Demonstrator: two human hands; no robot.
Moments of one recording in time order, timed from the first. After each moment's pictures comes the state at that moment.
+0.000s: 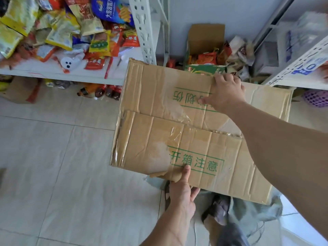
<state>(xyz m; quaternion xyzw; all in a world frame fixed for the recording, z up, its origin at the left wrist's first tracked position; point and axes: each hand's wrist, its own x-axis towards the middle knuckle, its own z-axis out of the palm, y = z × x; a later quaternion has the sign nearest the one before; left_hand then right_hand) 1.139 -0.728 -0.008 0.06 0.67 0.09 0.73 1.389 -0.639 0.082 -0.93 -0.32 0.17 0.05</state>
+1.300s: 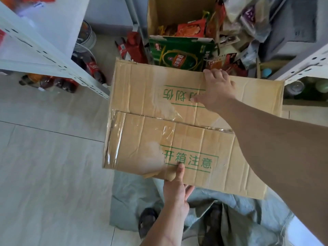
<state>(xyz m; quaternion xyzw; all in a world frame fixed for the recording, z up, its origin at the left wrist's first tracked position) 1.401 -0.765 -0.301 0.08 0.71 0.11 0.69 1.648 -0.655 -0.236 -0.90 -0.38 0.22 0.06</state>
